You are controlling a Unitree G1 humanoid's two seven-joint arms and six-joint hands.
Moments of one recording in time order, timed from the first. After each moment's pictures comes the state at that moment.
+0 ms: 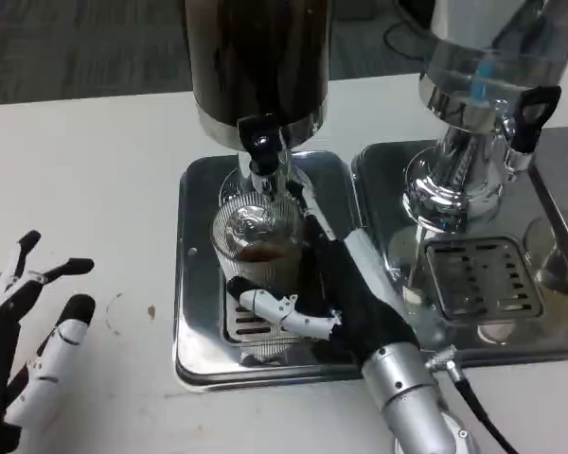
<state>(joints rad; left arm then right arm) 0.26 0.38 0.18 0.37 0.31 -0.73 0.18 -0.15 0.01 0.37 0.33 -0.40 -0.14 -0.16</state>
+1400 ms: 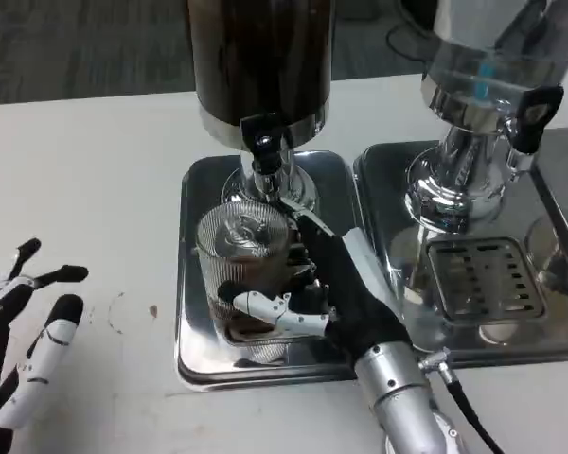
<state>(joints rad) 0.28 0.38 0.18 0.33 0.28 -0.71 0.18 -0.16 0.05 0.35 0.39 -0.37 -0.18 -0.21</state>
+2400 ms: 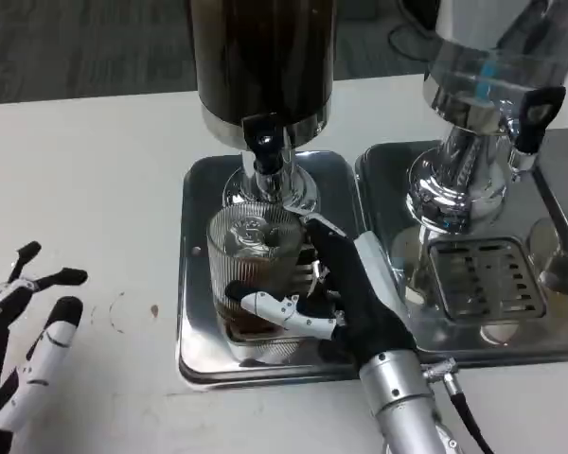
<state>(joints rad) 0.29 0.38 0.18 0.33 0.28 -0.70 0.18 -0.15 0.05 0.35 0.44 -0.39 -0.26 -0.29</state>
